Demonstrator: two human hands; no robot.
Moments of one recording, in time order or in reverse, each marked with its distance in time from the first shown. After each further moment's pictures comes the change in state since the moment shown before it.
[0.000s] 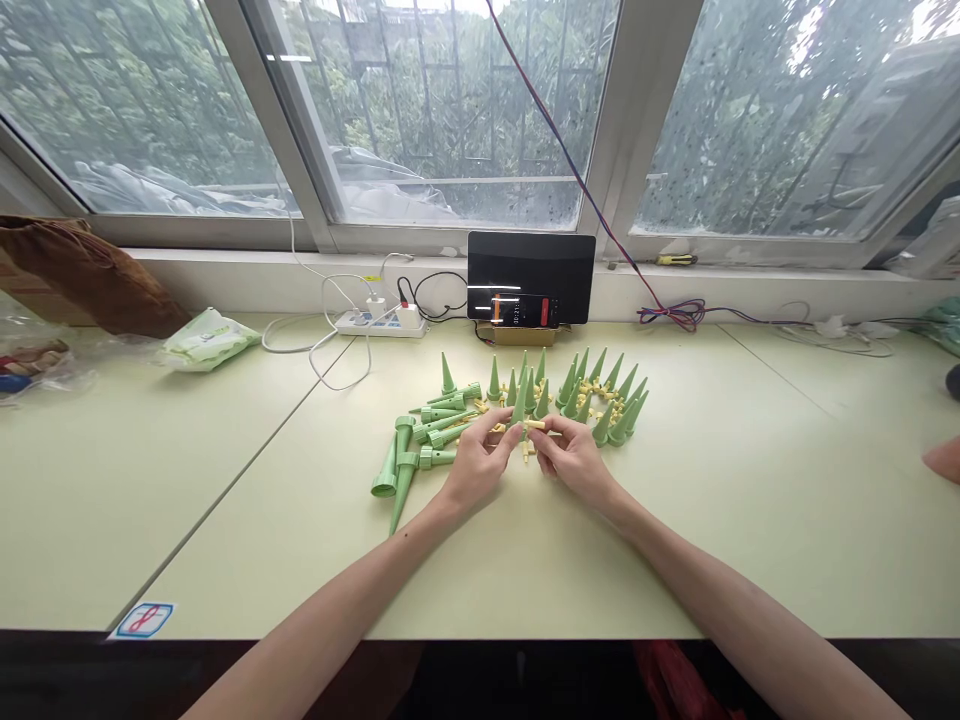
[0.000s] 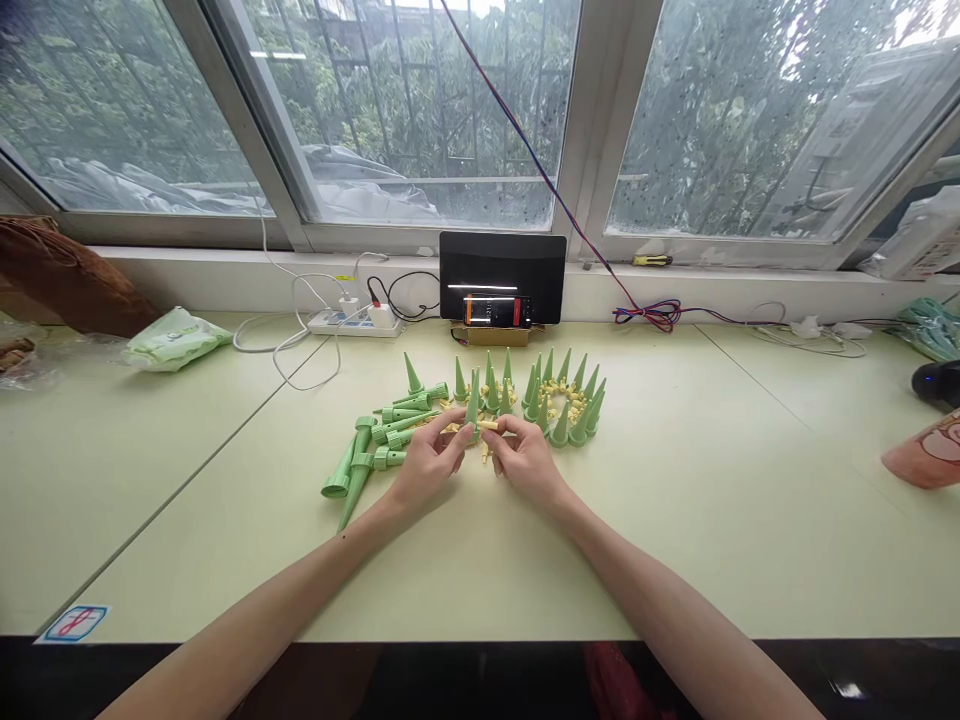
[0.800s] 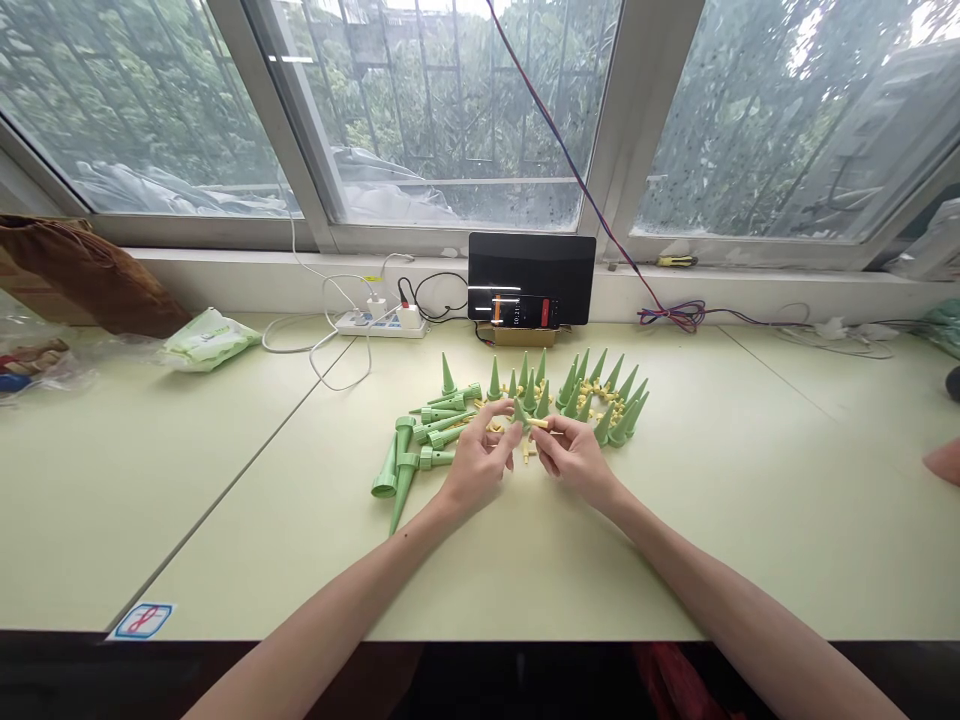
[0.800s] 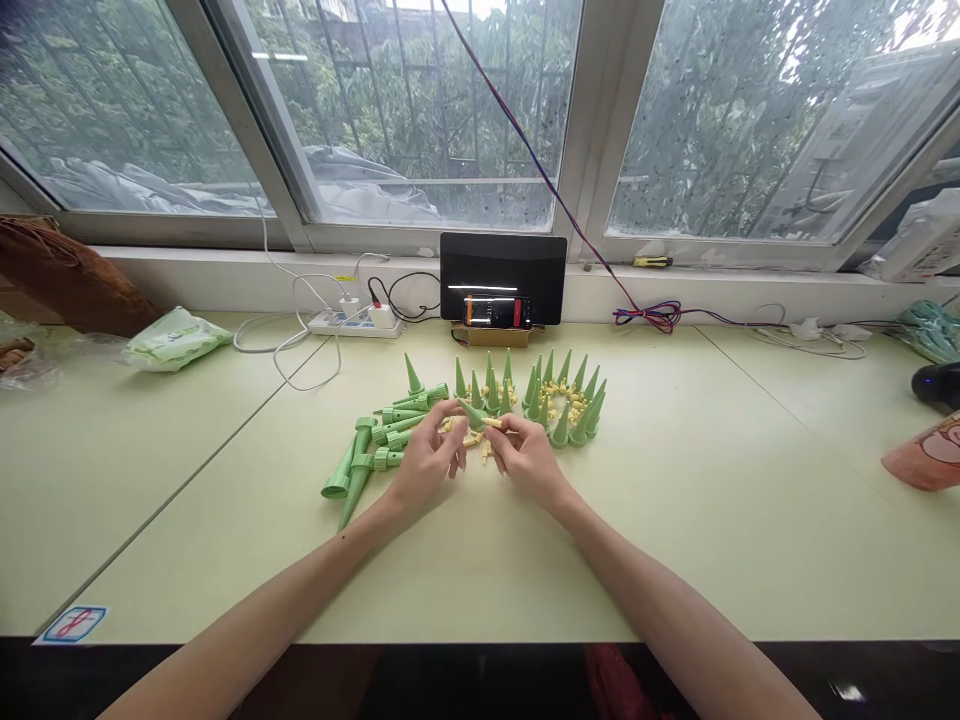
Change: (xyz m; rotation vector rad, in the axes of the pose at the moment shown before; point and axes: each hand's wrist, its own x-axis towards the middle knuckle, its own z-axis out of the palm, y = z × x) left_hand -0.002 0.009 0.000 -0.043 -0.016 -0.049; right_hand 0.000 -0.005 -0.002 0.025 -0.017 -0.006
